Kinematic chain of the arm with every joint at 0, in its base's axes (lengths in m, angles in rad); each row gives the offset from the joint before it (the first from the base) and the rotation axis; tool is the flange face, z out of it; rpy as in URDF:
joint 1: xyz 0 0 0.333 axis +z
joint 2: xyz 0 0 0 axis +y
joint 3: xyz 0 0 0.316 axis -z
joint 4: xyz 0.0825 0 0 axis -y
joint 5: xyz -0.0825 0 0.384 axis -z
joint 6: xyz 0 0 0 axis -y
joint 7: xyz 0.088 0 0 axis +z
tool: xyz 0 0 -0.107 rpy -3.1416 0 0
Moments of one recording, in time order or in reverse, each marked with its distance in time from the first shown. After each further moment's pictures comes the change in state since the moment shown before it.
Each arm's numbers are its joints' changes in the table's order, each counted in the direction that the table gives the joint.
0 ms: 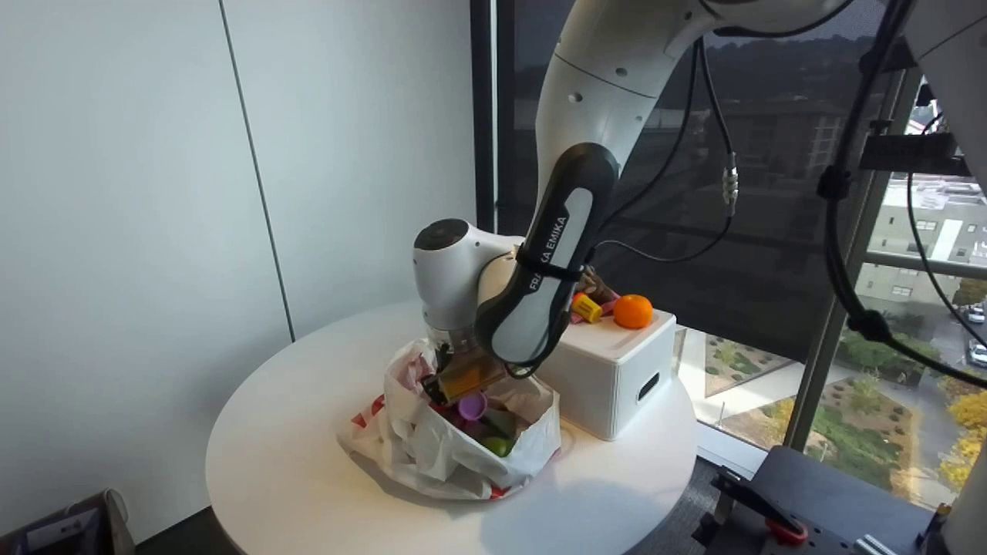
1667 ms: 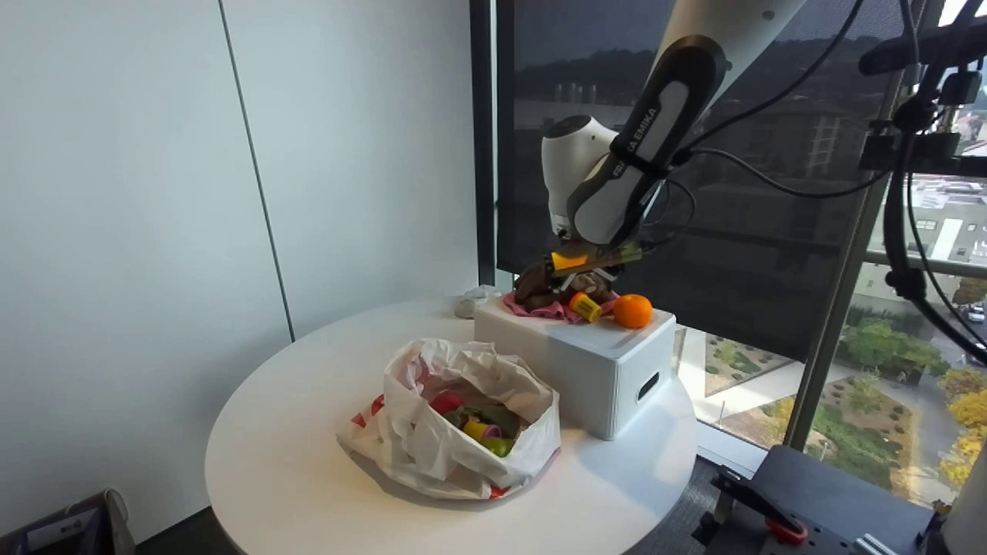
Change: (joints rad) arm -0.106 -0.318 0.314 -0.124 -0.171 -0.110 0.137
